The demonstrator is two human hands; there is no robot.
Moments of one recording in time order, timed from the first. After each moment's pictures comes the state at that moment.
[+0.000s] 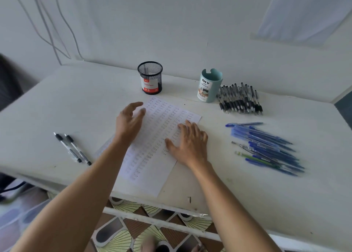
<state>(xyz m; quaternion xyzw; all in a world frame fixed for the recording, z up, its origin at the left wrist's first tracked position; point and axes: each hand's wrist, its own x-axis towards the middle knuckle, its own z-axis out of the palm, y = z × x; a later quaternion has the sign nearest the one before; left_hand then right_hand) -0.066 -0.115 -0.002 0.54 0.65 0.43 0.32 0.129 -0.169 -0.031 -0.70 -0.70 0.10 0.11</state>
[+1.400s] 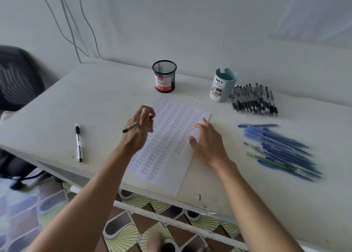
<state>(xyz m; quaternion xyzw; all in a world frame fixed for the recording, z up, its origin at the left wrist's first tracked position) -0.083 -0.164 0.006 0.63 0.55 0.44 0.32 0.154 -0.175 -0.027 -0.64 -0.72 0.19 0.18</state>
